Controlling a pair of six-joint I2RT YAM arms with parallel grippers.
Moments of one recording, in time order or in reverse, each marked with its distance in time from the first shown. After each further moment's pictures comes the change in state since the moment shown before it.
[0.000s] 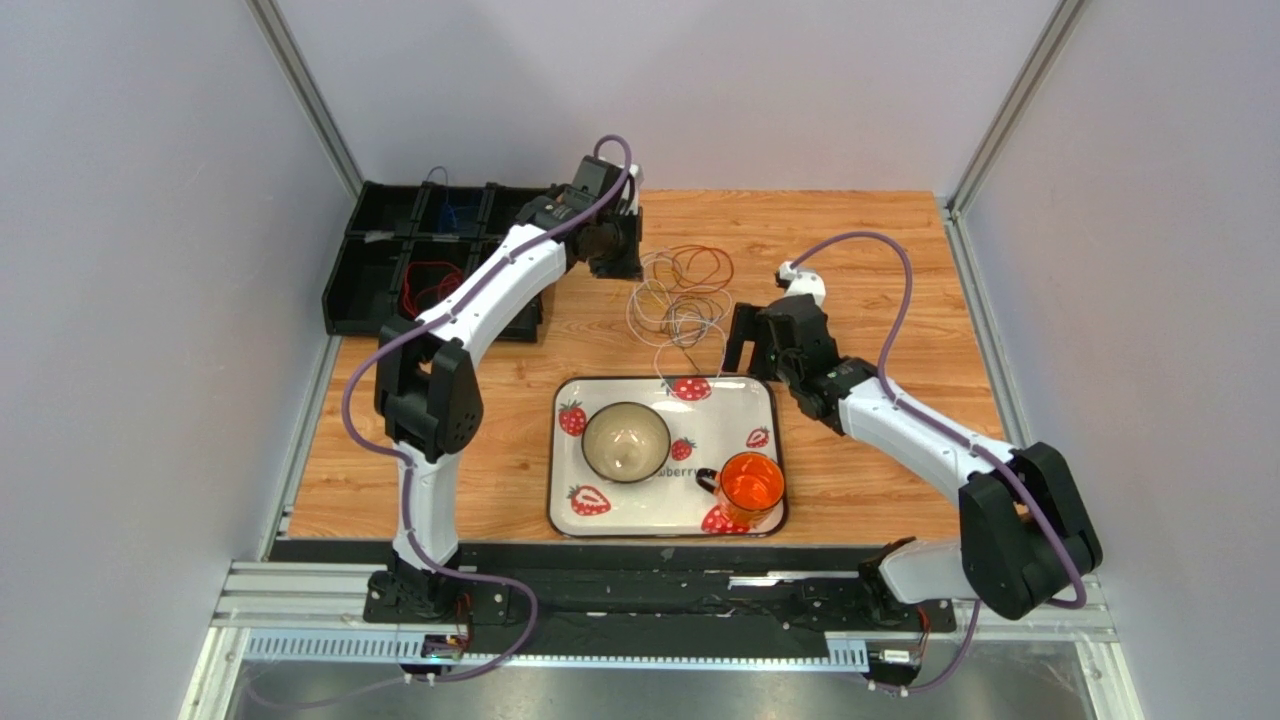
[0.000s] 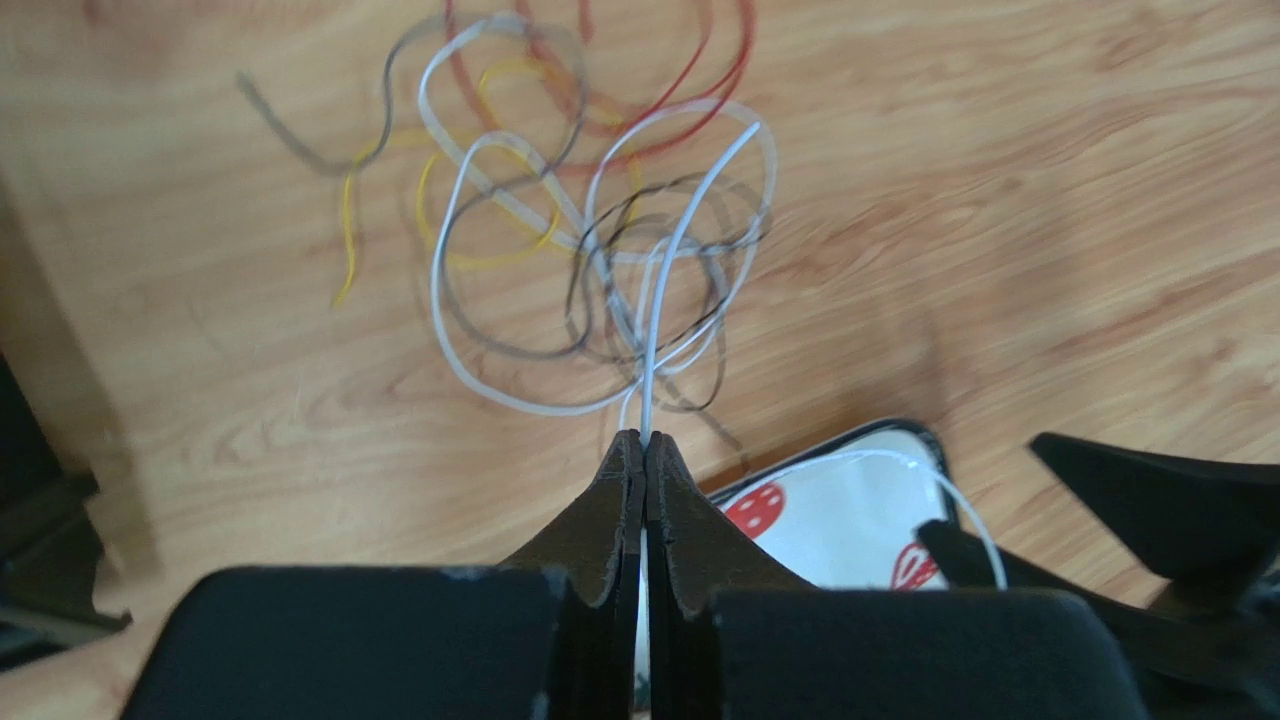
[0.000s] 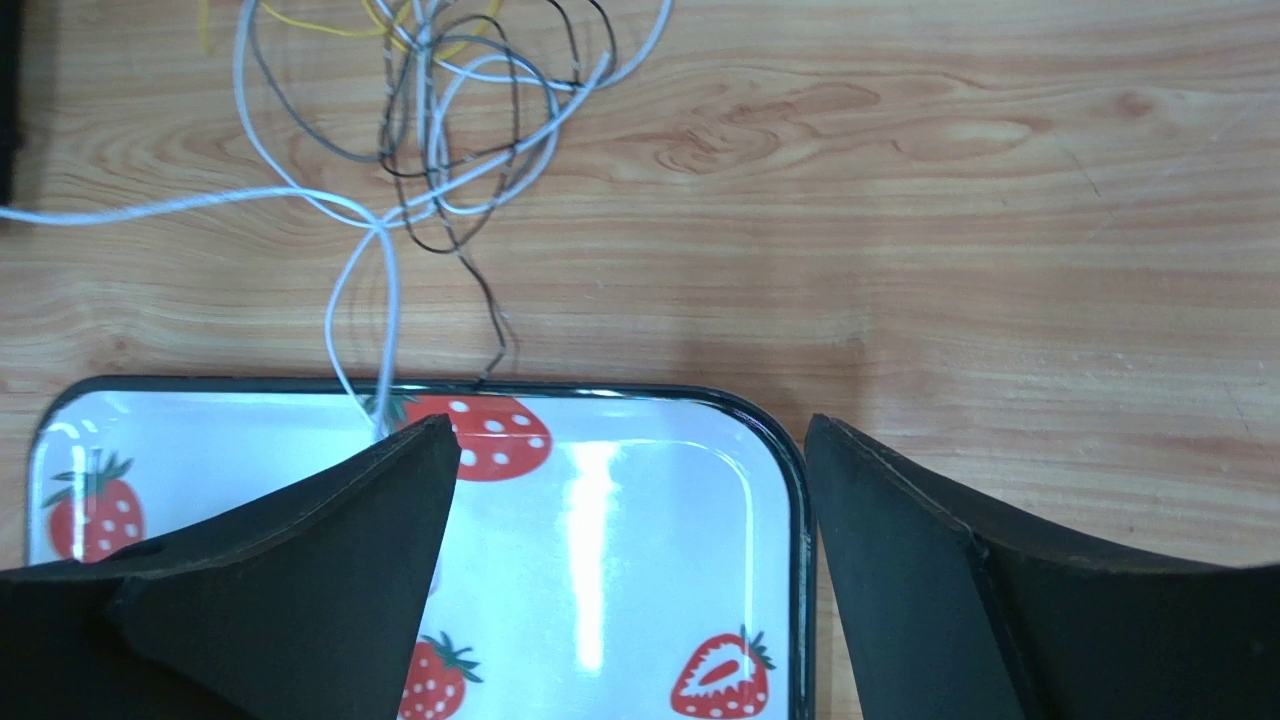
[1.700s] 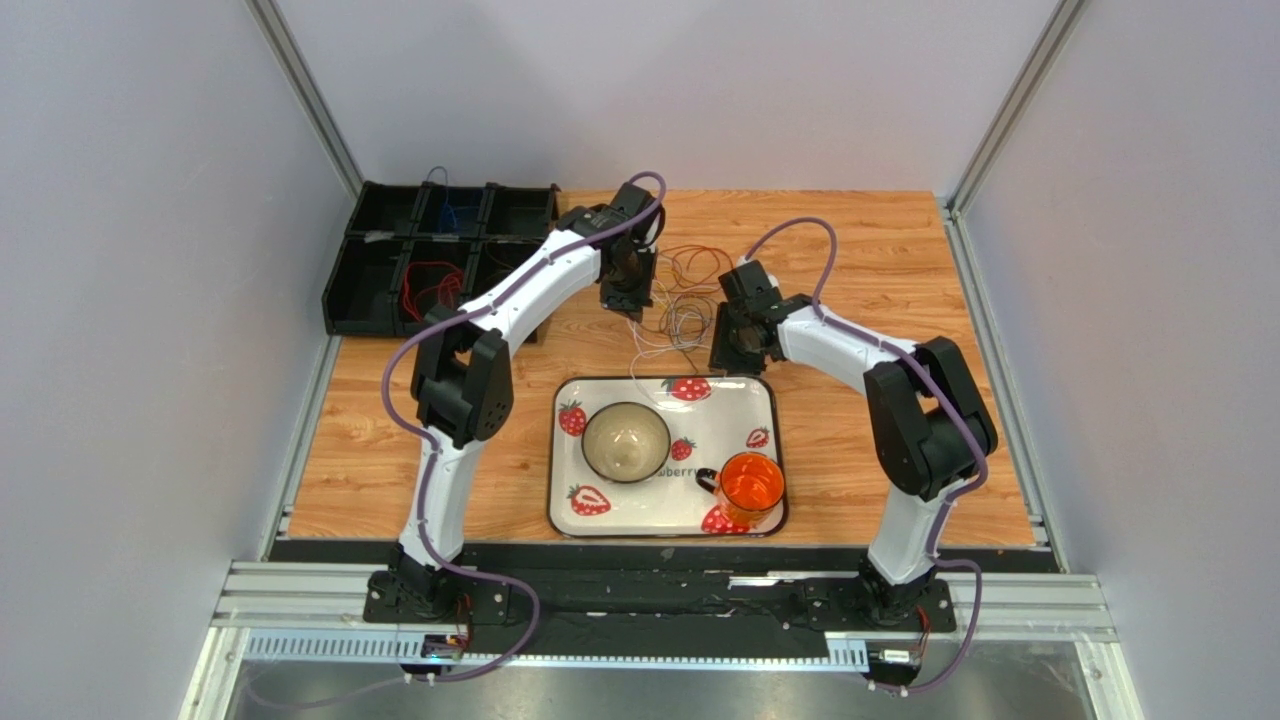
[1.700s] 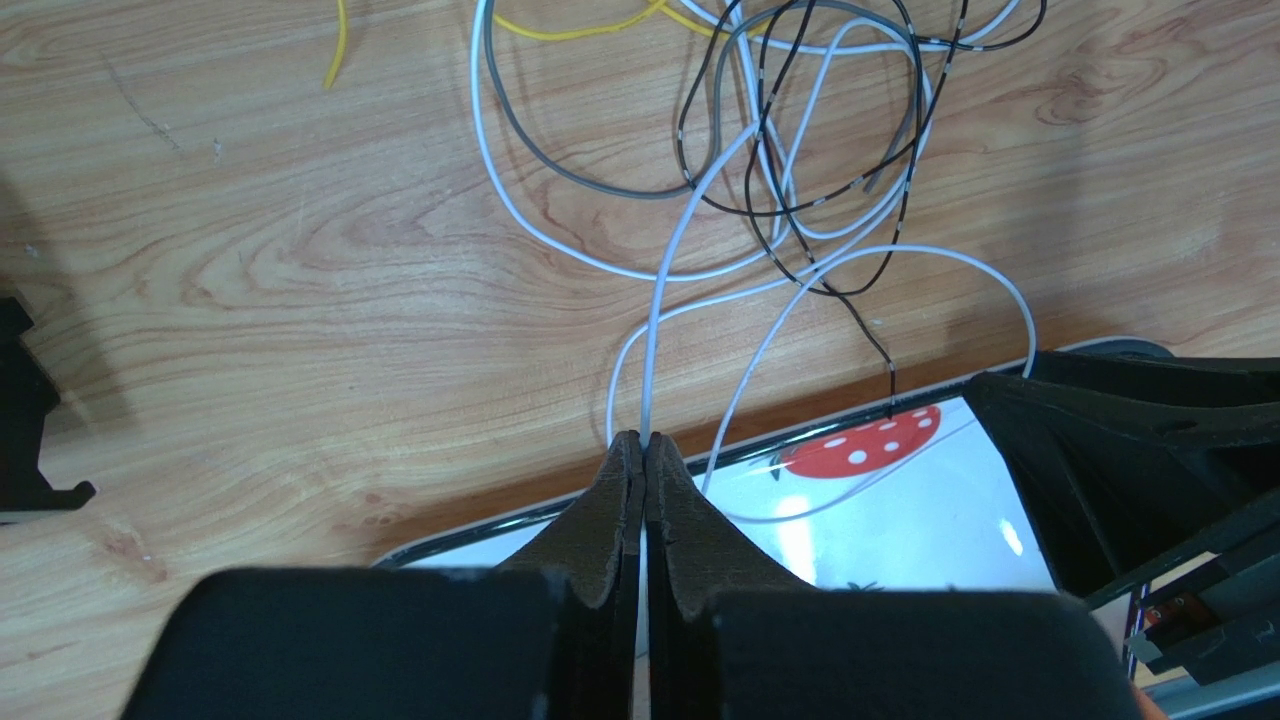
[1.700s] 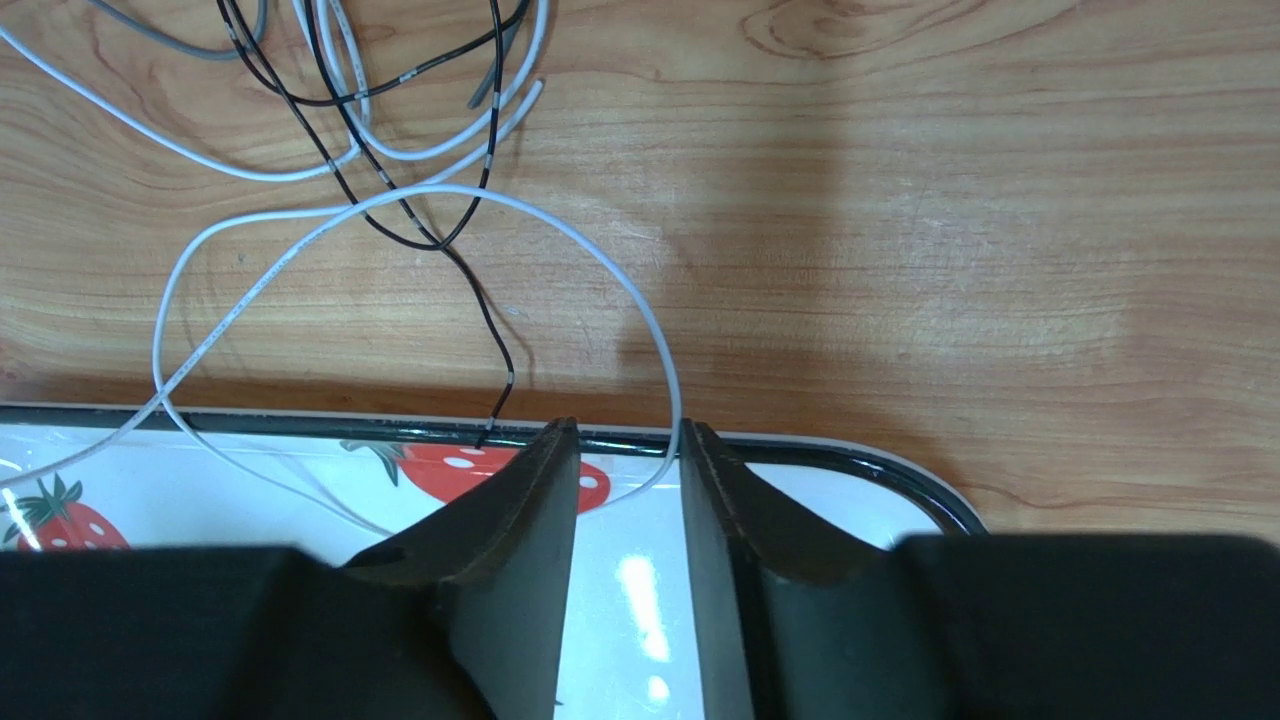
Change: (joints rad) left arm -0.047 0.169 0.094 -0.243 -0.084 0.007; right arm -0.027 0.469 0.417 -0.343 -0.192 0.122
